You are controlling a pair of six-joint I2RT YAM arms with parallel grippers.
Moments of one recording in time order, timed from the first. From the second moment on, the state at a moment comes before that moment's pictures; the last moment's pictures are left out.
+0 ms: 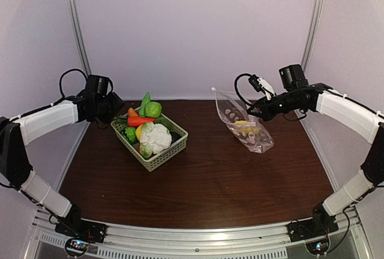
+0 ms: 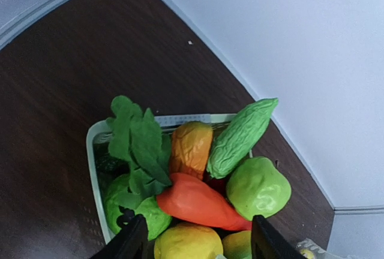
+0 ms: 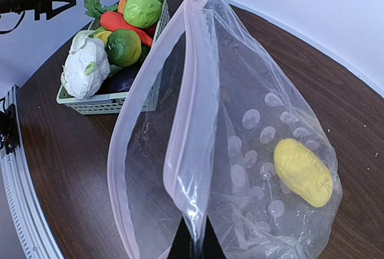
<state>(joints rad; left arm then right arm) -0.31 1.46 1.12 -0.27 -0.19 -1.00 0.35 1.46 1.28 -0.55 -0.49 -0.18</state>
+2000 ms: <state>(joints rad) -0.29 1.46 1.16 -0.19 -0.27 -1.00 0.35 1.44 1.28 -0.55 -0.48 -0.18</state>
